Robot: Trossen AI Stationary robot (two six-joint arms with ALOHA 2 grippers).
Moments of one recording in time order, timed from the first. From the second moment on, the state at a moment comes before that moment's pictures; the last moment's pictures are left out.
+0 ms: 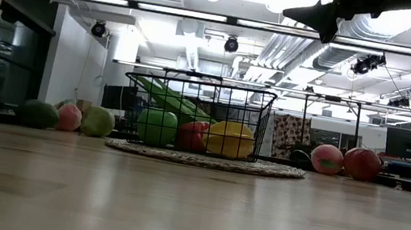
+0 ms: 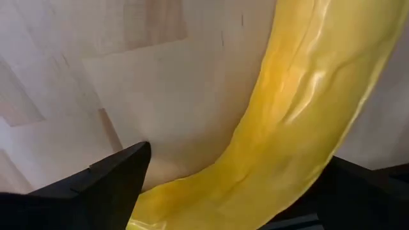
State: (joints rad) left arm -0.93 1.62 0.78 -0.76 0.20 -0.85; right arm -0.09 0.98 0.67 0.15 0.00 0.22
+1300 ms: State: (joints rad) left arm -0.56 1.02 0.90 -0.83 0.08 -0.54; right arm -0.09 0.98 0.67 0.15 0.00 0.22
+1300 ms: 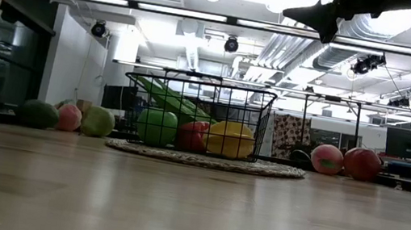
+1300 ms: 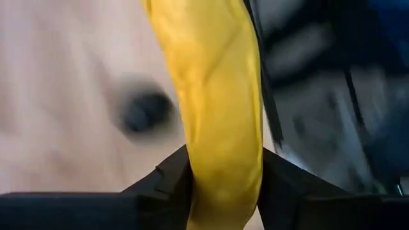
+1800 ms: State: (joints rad) left arm -0.02 0.88 0.98 -0.34 -0.29 -0.05; right arm -0.08 0.98 0.67 0.15 0.00 0.23
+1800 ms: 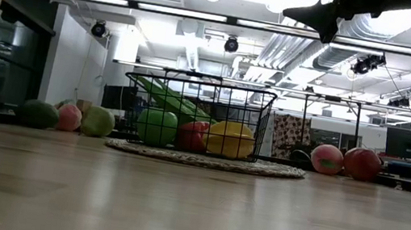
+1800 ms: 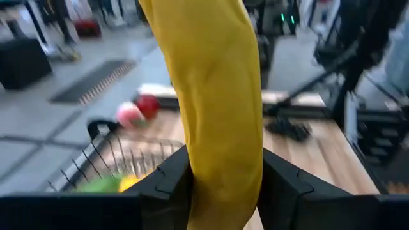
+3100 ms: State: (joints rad) left arm 0.10 1.01 0.45 0.61 -0.15 -0.23; right arm -0.08 0.98 0.67 0.16 0.00 0.22
